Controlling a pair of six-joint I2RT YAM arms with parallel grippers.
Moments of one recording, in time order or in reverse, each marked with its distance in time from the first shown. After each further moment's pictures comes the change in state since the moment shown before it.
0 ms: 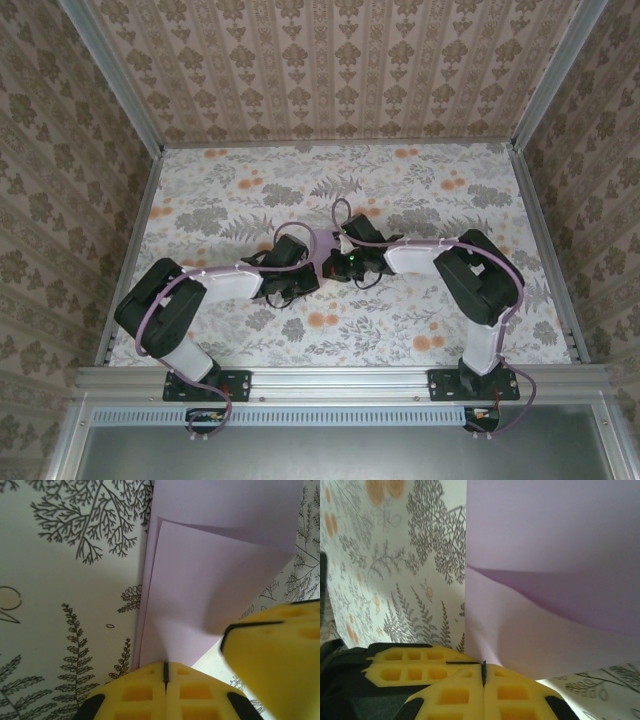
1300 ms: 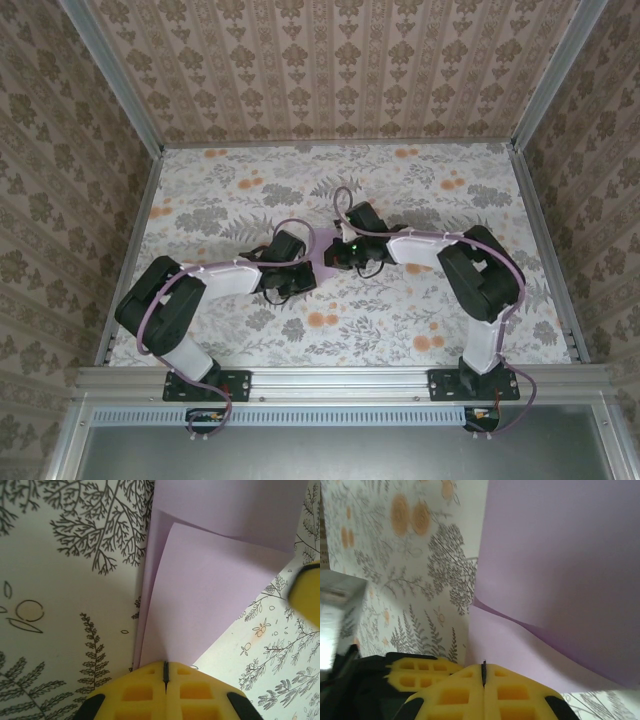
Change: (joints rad) left arm 0.040 0.010 0.034 -0.071 0.033 0.072; right arm -0.056 0.018 0.068 -0.040 -0.018 -0.093
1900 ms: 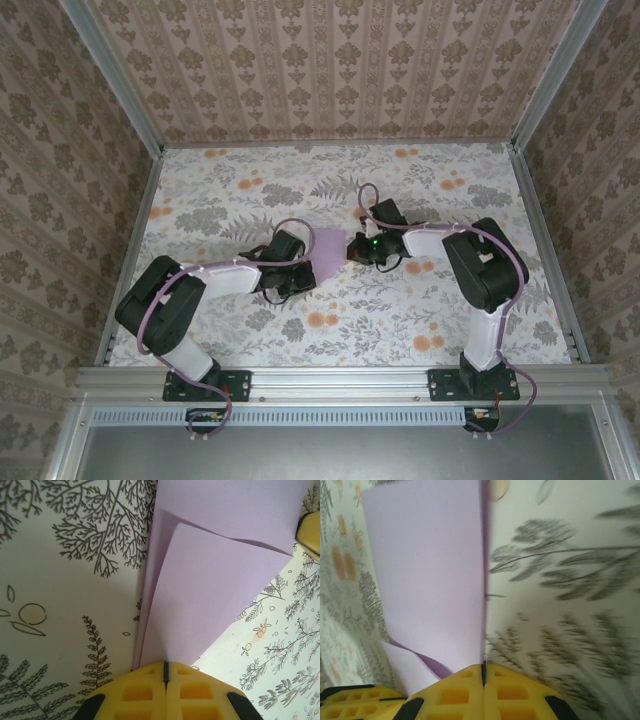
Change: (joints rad) left arm 0.006 0.002 0.000 0.002 0.007 0.007; right arm -0.162 0.012 -0.058 -0.002 0.013 -0.029
